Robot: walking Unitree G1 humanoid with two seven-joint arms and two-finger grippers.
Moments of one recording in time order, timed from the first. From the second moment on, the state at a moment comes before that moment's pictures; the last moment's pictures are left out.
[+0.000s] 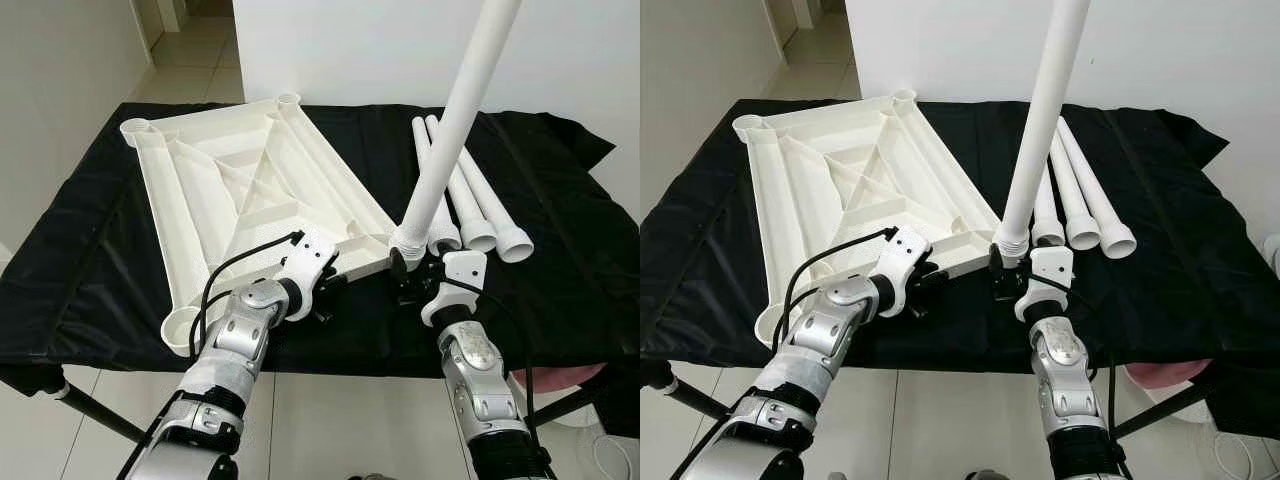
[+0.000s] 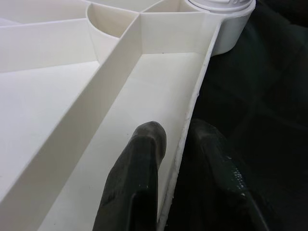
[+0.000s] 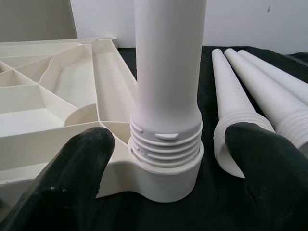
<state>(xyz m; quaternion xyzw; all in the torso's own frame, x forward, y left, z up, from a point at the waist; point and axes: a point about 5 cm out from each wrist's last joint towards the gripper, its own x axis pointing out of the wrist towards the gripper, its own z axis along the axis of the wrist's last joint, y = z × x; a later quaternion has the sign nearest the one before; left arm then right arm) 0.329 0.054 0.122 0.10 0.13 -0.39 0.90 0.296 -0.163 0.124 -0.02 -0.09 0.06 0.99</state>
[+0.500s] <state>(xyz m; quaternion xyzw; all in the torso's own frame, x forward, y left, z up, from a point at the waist) 0.333 0.060 0.122 0.09 0.13 -0.38 0.91 0.296 -0.162 0.124 -0.02 -0.09 0.06 0.99</state>
